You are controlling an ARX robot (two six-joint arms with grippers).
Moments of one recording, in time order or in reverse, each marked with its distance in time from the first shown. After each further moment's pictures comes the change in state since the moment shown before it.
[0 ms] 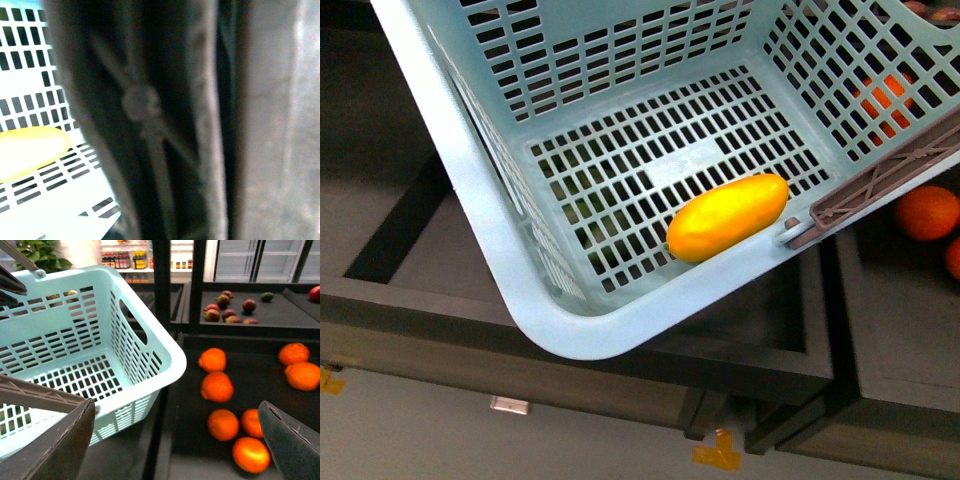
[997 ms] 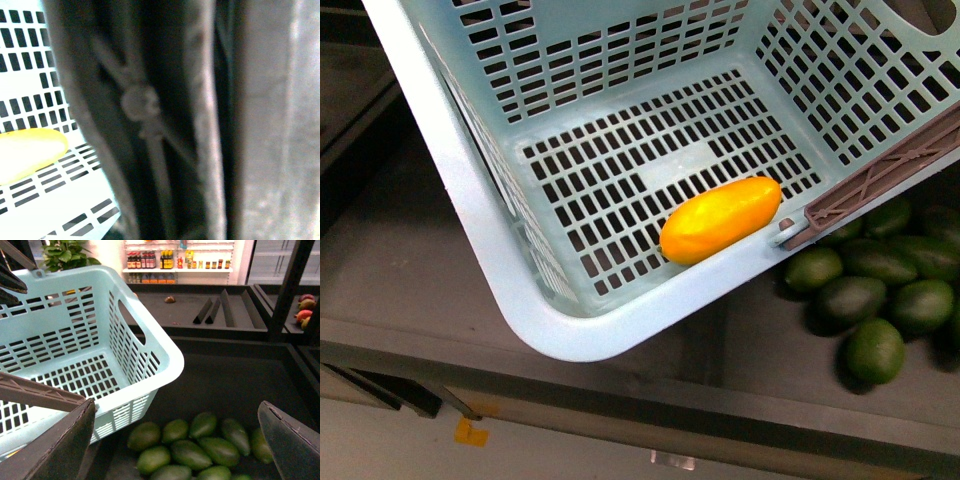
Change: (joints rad) left arm 0.000 0.000 0.000 0.000 -0.002 -0.001; right arm 0.000 0.000 -0.002 0.000 0.000 0.000
